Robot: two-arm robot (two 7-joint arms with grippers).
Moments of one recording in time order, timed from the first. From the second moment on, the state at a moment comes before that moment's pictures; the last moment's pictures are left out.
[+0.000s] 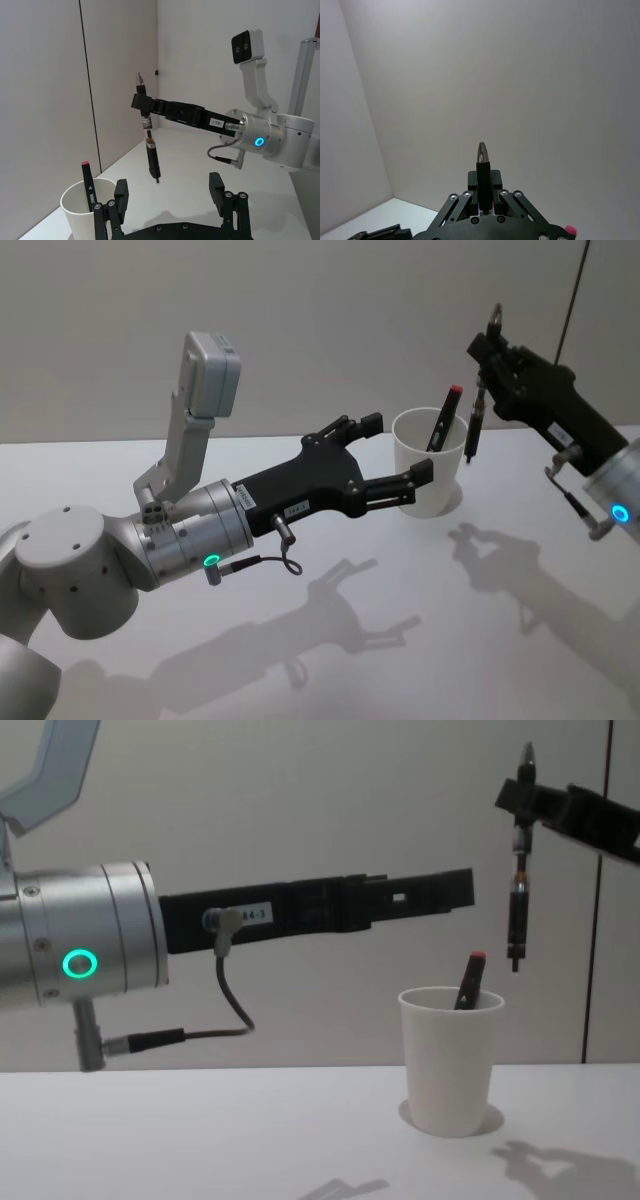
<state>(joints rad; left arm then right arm) -0.33 0.43 0.40 -1.66 -0.60 0.19 -0.66 0.24 0.30 -0.21 -1.62 0.68 0.01 0.45</state>
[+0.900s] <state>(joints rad) -0.33 0.43 0.40 -1.66 -0.60 0.19 -0.66 0.45 0.21 -0.26 -1.35 0.41 -0.10 0.48</state>
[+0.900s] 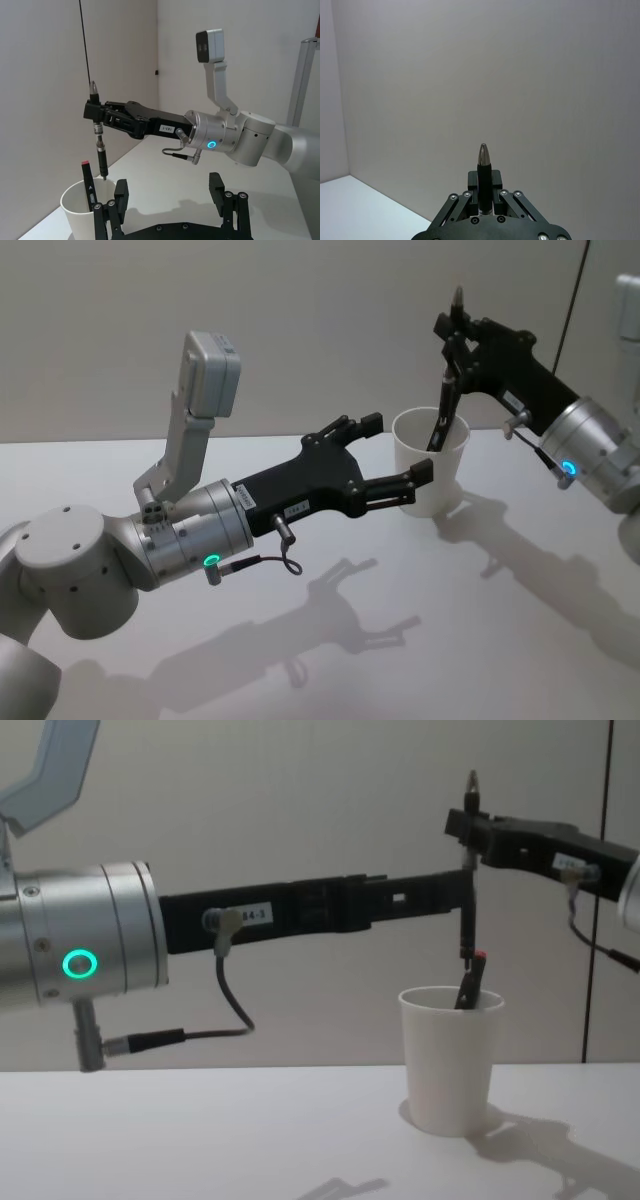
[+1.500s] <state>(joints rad) -0.33 0.43 0.40 -1.66 -0.60 0.19 -0.66 0.50 0.18 -0.29 -1.24 0.33 -0.11 0.46</state>
